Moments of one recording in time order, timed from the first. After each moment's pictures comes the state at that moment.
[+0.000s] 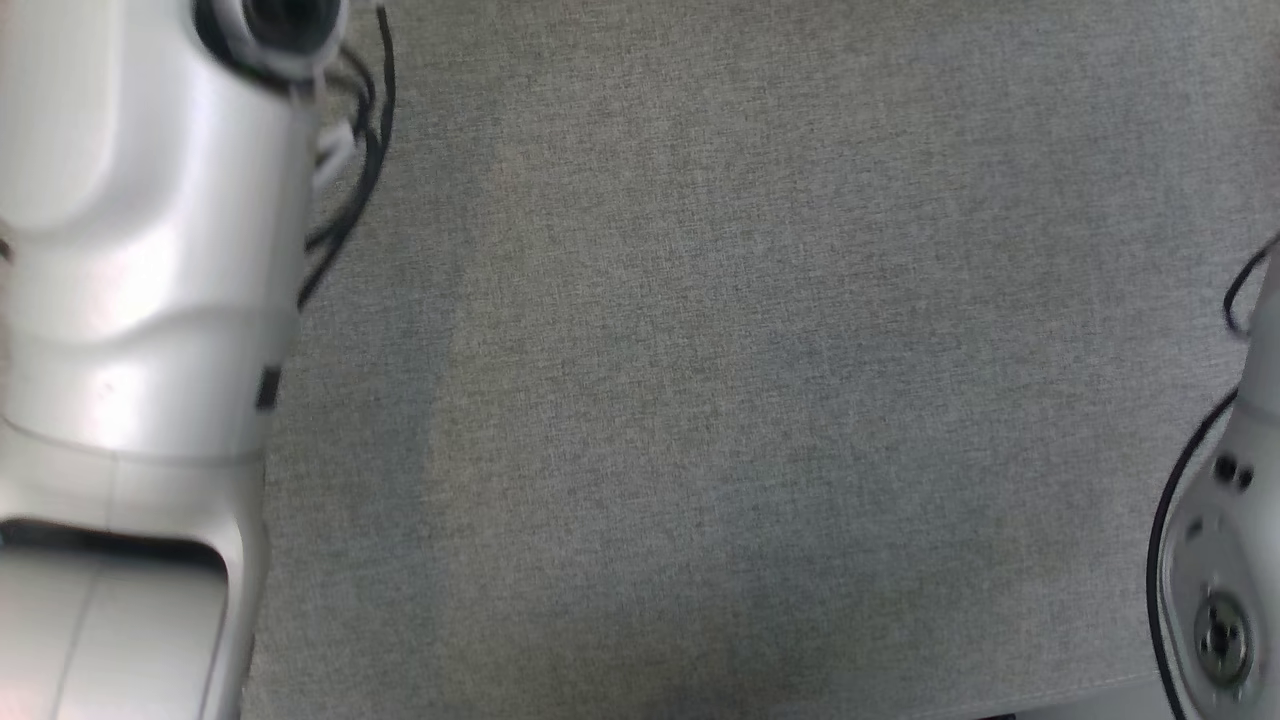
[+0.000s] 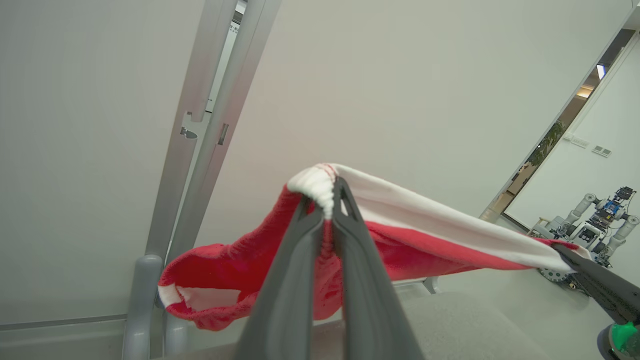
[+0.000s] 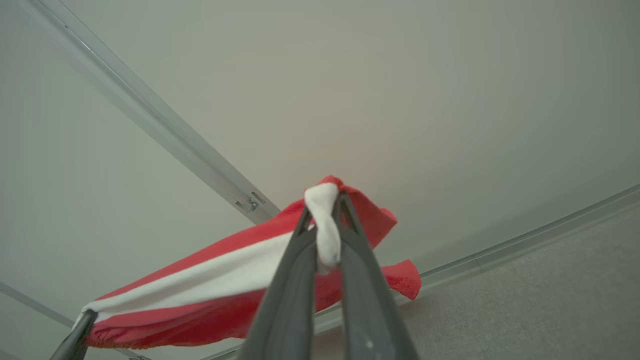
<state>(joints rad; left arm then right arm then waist) -1.29 0.08 -0.30 0.52 -0.73 -0.12 -0.07 -1.14 -0.10 -0.26 0.23 0.71 0.13 0.31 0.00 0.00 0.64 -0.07</state>
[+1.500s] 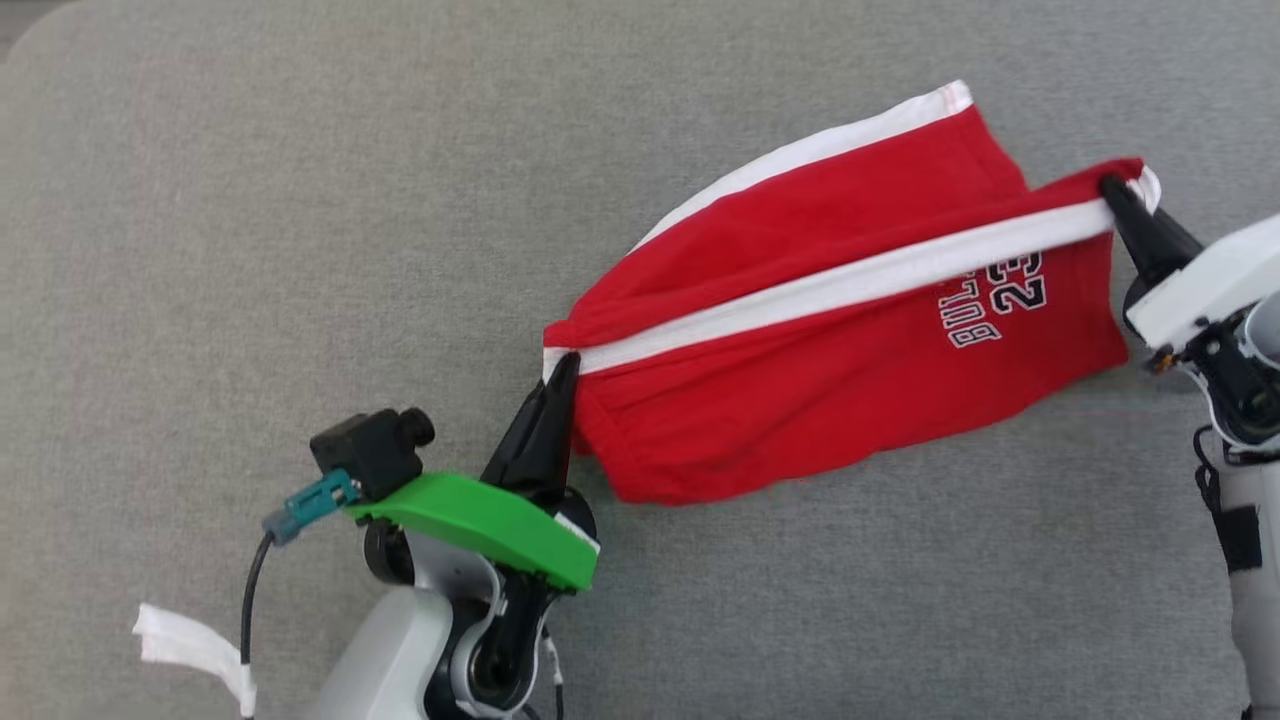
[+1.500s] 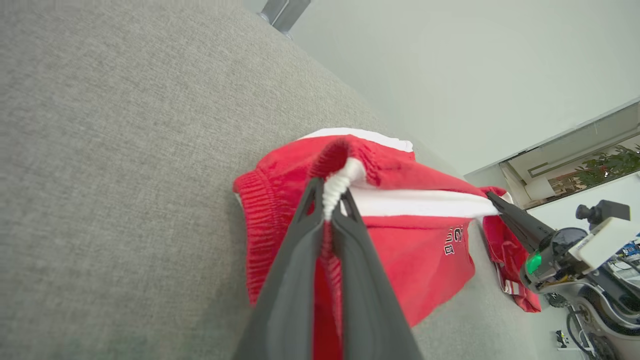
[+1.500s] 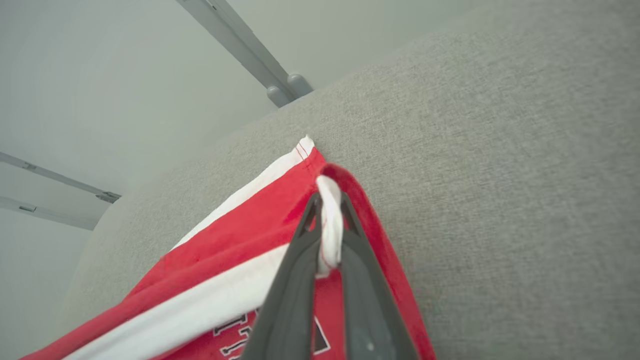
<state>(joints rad) -0.24 0.09 -0.49 0.02 -0.92 0.11 -0.05 -0.51 -0.25 -0.14 0.26 0.72 0.13 0.40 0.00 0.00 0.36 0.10</state>
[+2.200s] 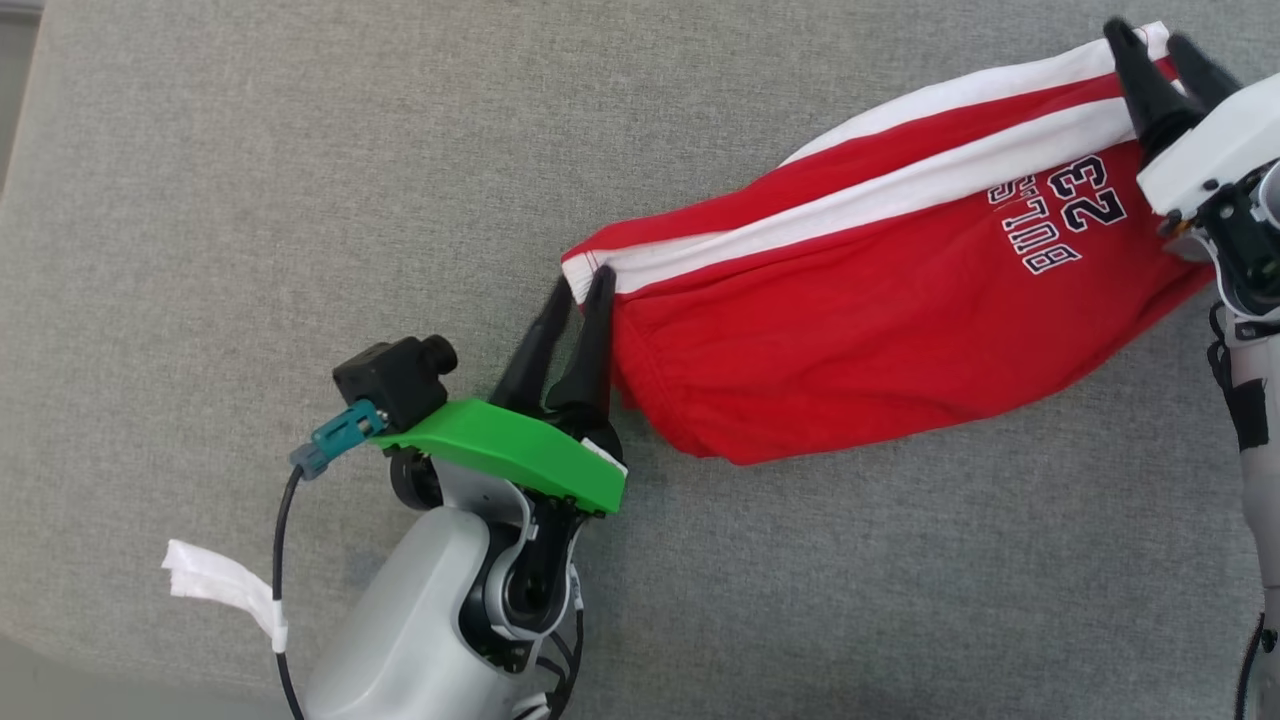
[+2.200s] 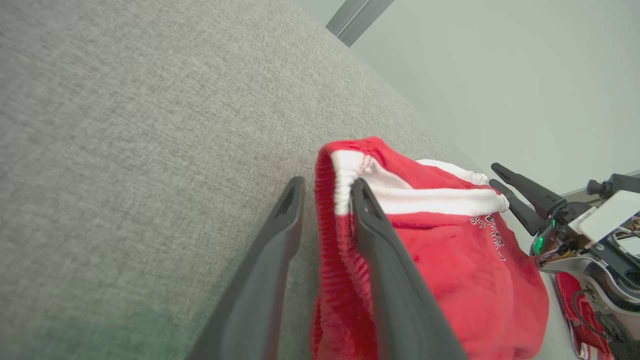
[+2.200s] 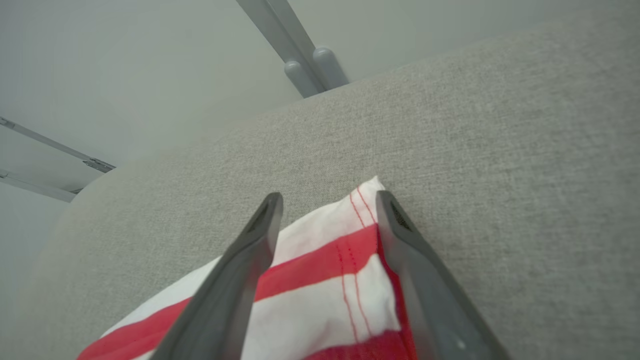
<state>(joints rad) -0.42 0.05 -0.54 0.17 -0.96 0.10 -0.14 -0.77 -0.29 -0.07 0.43 0.63 0.13 0.33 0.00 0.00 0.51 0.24</state>
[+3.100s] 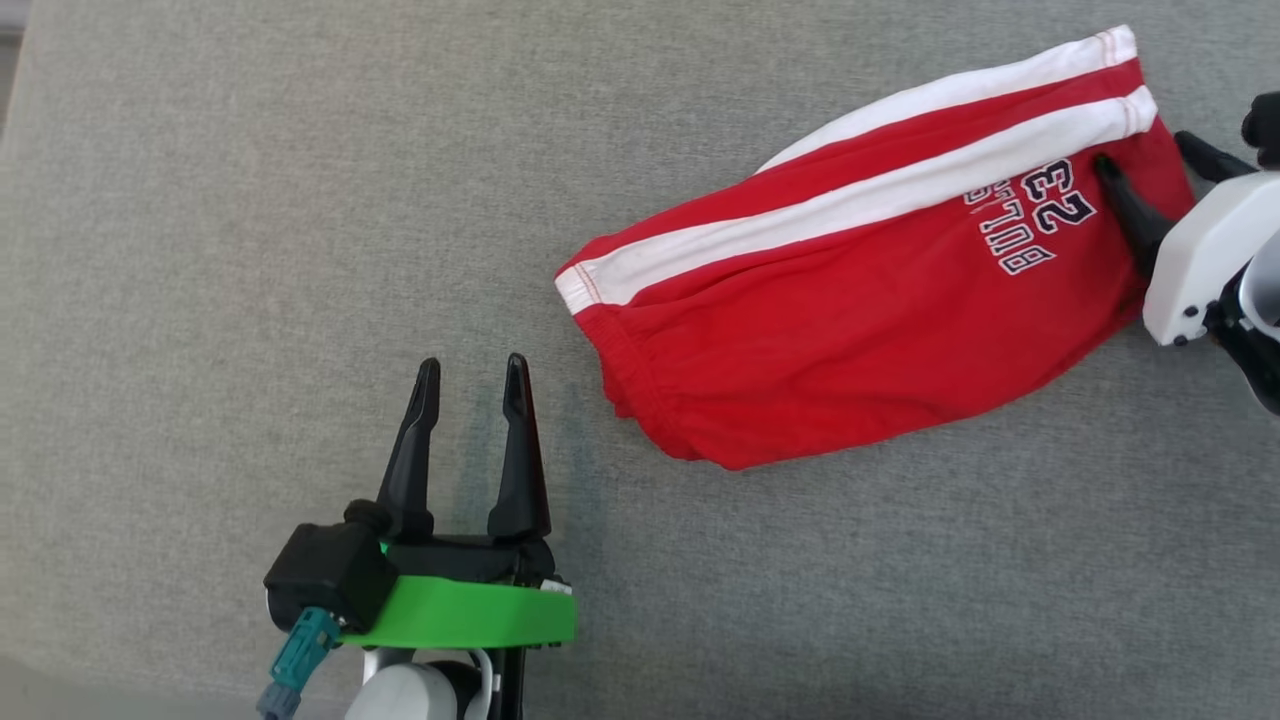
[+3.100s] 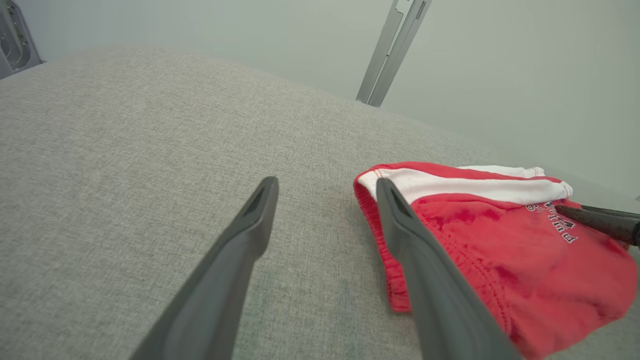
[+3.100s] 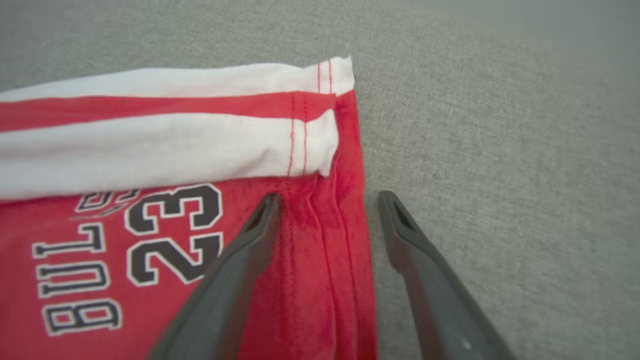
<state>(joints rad) -0.09 0.05 -0.40 -0.10 -0.43 0.17 -0.26 -0.62 -0.54 0.22 0.30 0.47 0.13 0.37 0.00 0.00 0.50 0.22</state>
